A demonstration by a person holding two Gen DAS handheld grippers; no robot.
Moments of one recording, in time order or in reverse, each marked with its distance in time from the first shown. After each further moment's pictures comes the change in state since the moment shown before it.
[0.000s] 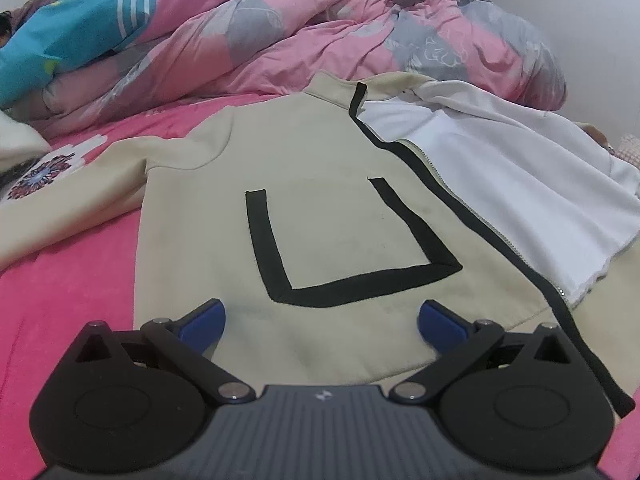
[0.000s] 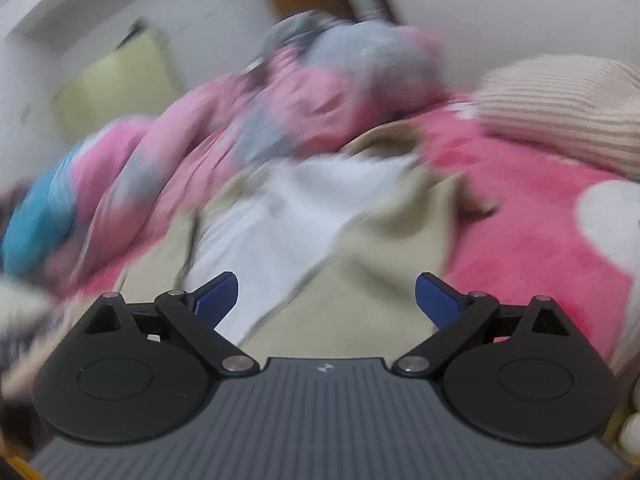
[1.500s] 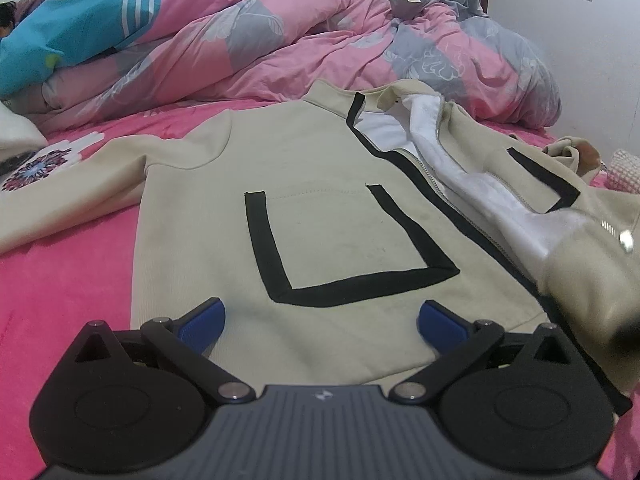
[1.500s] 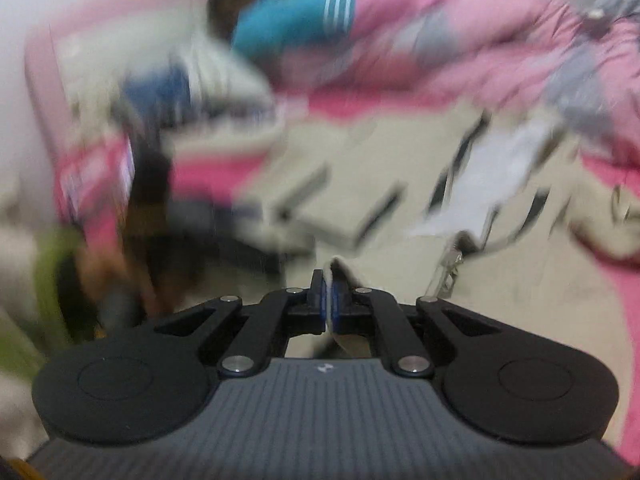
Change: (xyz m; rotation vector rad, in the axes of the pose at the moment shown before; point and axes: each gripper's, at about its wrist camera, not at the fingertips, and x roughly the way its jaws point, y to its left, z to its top) left arm -0.003 0.004 -0.005 -0.031 -0.035 -0.037; right arm 0.047 0.142 -0.020 -0.761 0.492 0.628
